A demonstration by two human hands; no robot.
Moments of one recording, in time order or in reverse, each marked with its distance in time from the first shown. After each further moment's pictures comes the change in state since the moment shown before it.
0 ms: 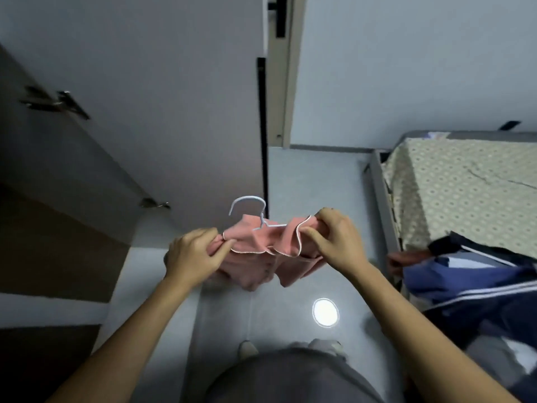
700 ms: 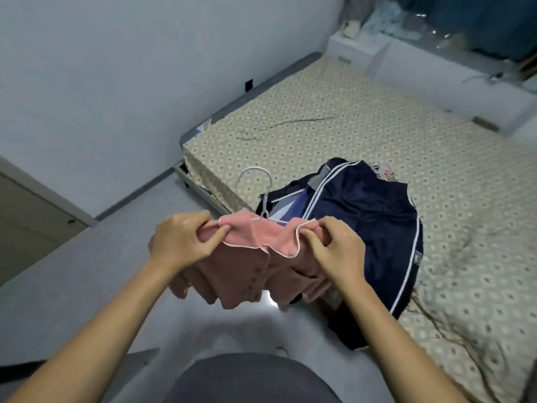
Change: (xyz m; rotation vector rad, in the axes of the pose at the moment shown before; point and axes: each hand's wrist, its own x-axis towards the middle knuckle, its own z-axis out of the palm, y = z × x) left_hand 0.141 0.475 0.185 -0.229 -0.225 0.862; right_hand -0.223 0.242 -0.269 -0.221 0.750 0.793
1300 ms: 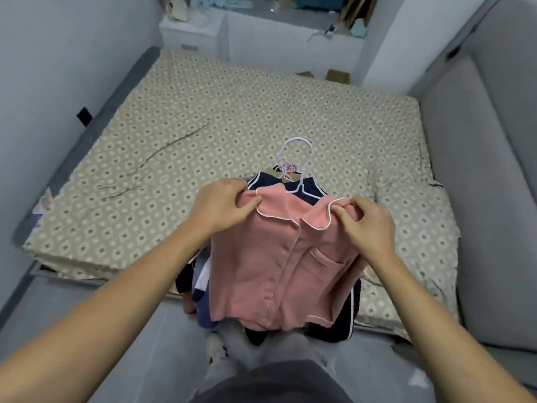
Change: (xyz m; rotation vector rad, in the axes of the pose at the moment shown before) left_hand 0.352 0.202 0.232 -0.330 -0.397 0.626; right_hand 0.169 0.203 -0.098 -0.269 0.344 0.570
